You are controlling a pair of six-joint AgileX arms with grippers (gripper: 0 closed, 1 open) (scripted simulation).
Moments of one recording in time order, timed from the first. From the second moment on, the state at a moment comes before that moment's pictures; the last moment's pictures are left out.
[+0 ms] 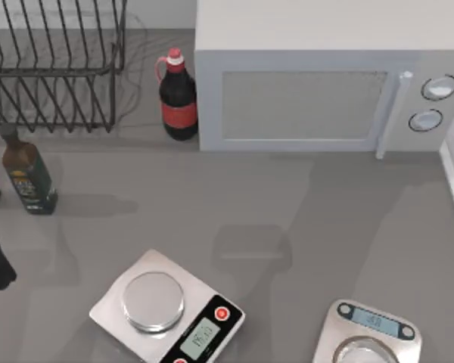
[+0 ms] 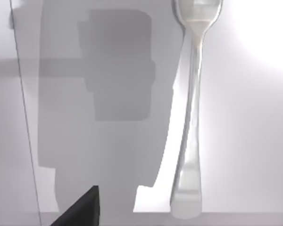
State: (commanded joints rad) left arm 0.00 0.00 0.00 0.00 0.00 0.00; right arm -0.25 2.36 2.03 -1.23 0.00 -0.23
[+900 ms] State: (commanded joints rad) left arm 0.00 0.00 0.00 0.00 0.00 0.00; right arm -0.25 2.53 1.87 -0.89 0.01 -0.23
